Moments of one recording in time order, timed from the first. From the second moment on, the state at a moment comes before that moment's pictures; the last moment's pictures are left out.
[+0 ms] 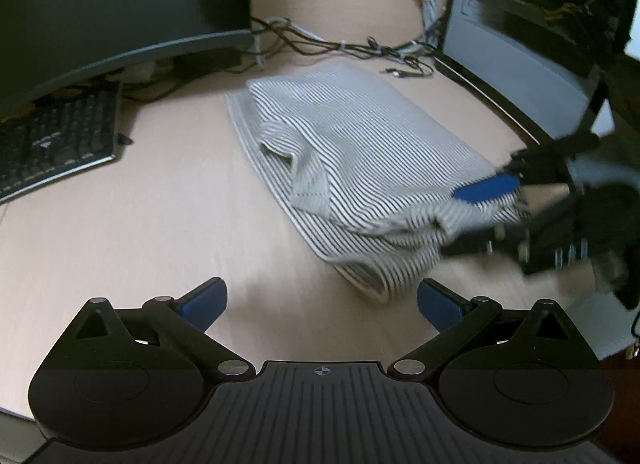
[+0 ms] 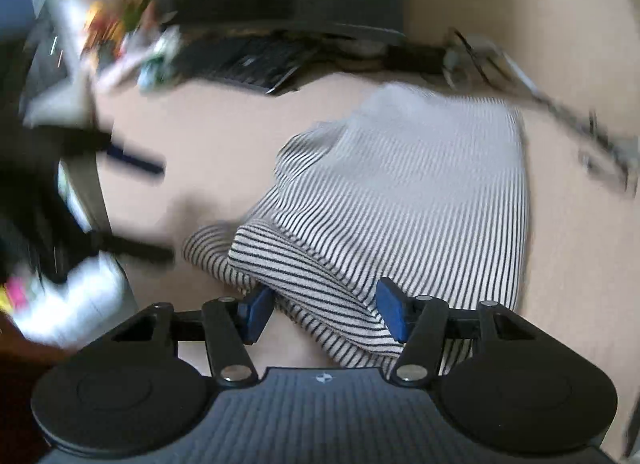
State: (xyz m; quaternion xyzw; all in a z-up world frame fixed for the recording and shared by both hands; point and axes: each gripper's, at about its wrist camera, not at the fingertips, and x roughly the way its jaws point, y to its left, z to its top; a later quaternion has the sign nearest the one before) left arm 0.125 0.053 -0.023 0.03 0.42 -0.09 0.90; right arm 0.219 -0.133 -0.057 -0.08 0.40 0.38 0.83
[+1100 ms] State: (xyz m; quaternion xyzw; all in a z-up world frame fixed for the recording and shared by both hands) left arm 0.155 0.085 -0.012 -0.04 0.42 -0.02 0.91; right arm 0.151 -0.092 -0.063 -0.27 0.25 0.40 0.84
